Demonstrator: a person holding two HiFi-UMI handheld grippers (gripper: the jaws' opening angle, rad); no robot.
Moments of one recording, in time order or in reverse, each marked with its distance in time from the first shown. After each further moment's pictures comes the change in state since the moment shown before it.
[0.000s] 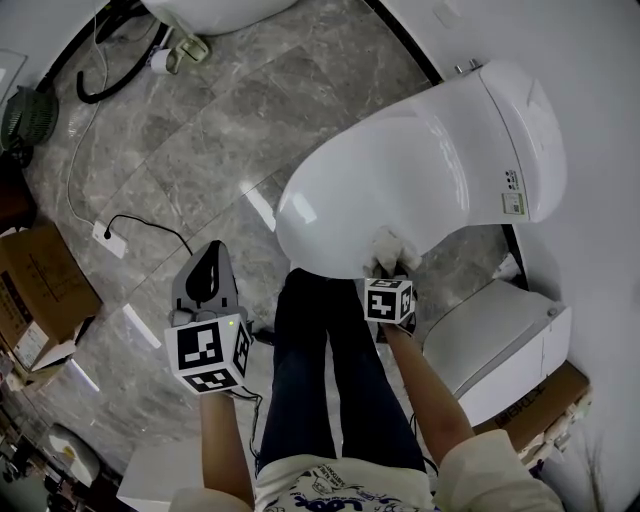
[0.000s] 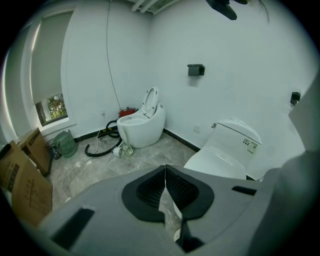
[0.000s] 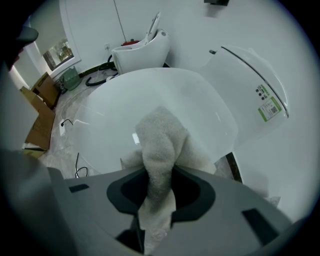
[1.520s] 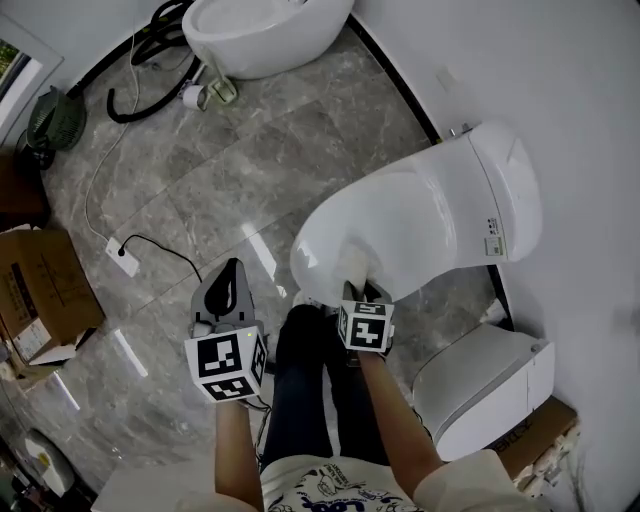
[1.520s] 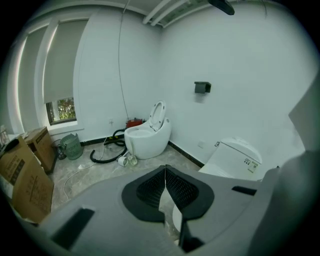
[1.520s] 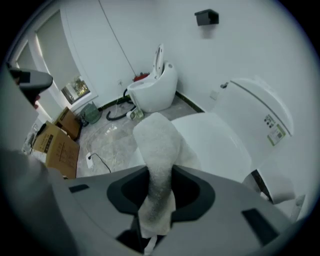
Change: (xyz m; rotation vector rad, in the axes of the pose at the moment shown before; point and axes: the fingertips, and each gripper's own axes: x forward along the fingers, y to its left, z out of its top) left arm -0.045 0.026 0.058 -0.081 -0.119 0.042; right arm -0.111 0.087 0.117 0.116 -0.243 0.218
